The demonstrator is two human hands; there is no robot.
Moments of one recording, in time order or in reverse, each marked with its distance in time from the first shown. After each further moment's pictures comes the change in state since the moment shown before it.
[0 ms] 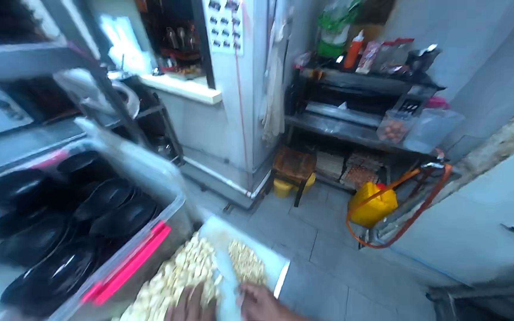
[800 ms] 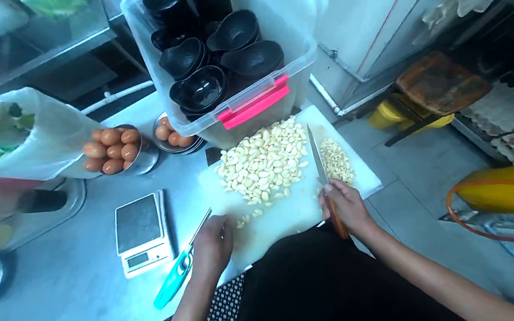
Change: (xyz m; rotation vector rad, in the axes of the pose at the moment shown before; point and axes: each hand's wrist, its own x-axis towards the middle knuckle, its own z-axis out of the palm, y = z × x) left_hand -0.155 -0.030 -0.082 -0.204 -0.014 -0.685; right_hand 0.001 0.002 0.003 0.096 0.007 -0.004
